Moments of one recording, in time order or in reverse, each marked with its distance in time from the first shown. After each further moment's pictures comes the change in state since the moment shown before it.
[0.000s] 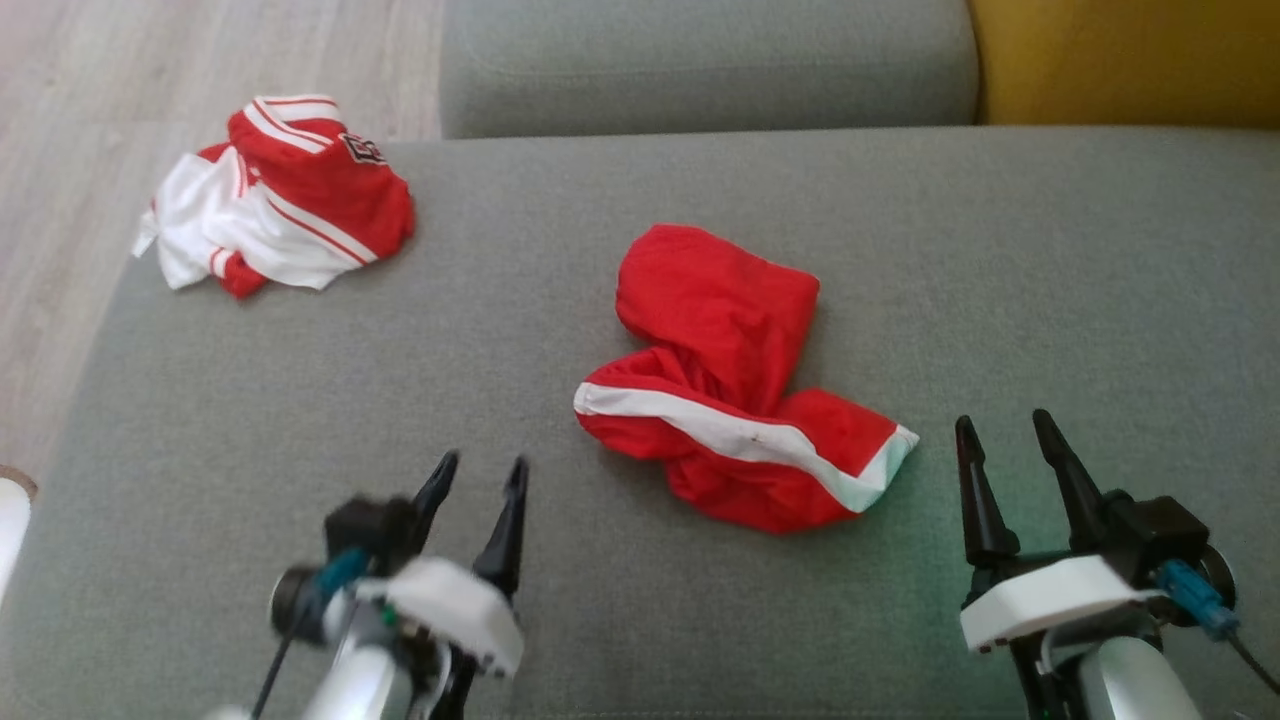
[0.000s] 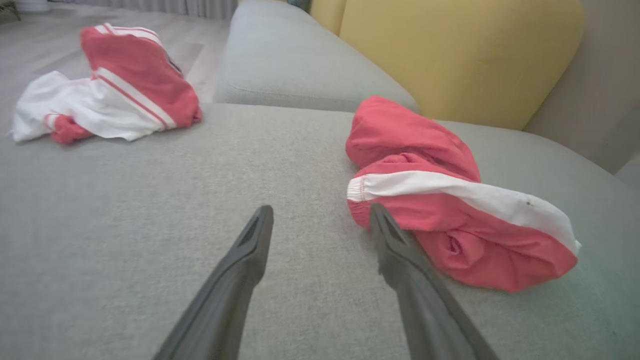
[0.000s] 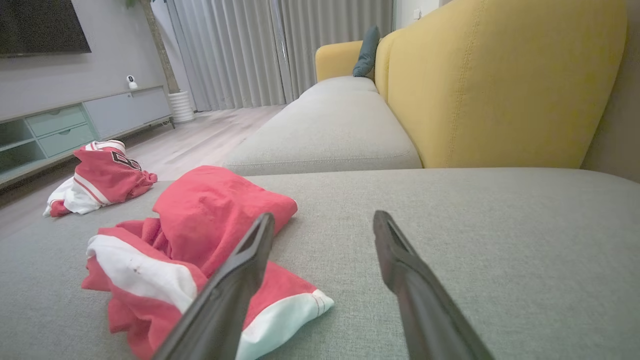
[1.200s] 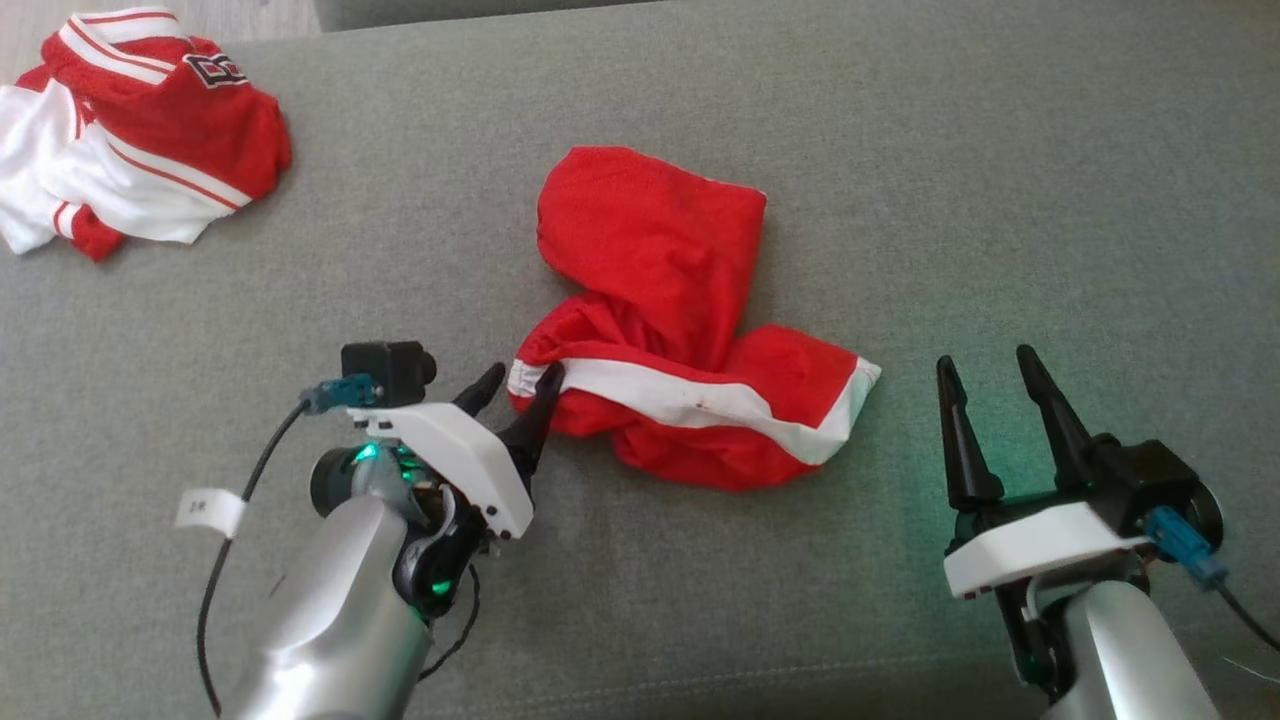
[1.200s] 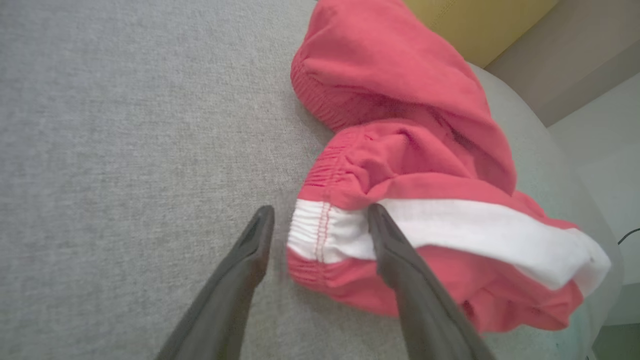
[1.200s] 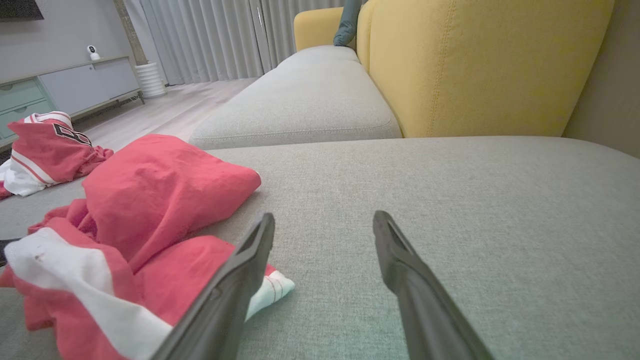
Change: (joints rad) left arm -0.391 0.012 -0.121 0.316 -0.345 -0.114 0.233; right arm -0.089 0.000 0.035 -0.011 -0.020 0.000 0.000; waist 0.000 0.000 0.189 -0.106
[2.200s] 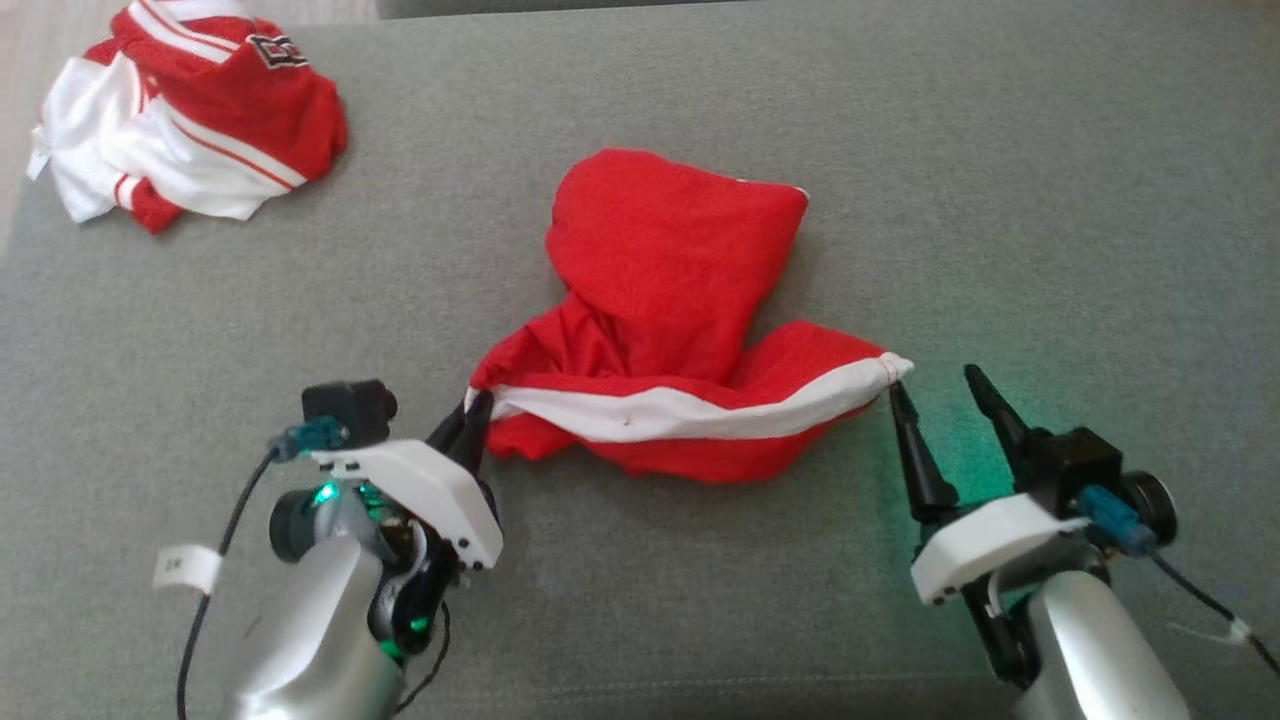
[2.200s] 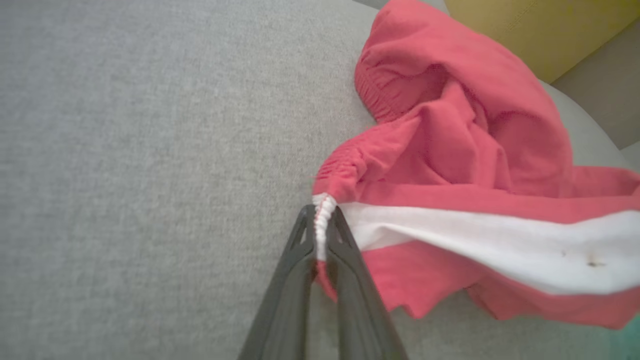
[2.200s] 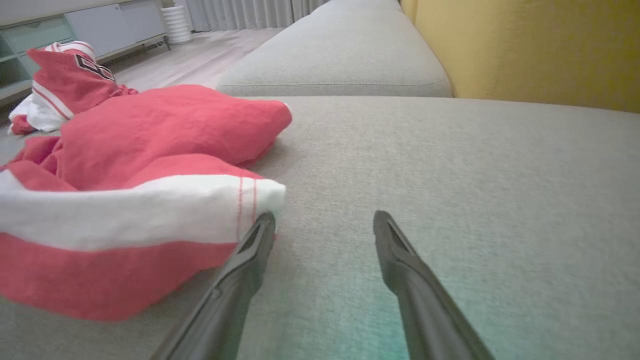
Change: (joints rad) left arm 0.065 0.055 -0.006 -0.052 0.003 0.089 -0.055; right arm -0.050 0.000 0.038 0.130 -0.052 0.000 0.048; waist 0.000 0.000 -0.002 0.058
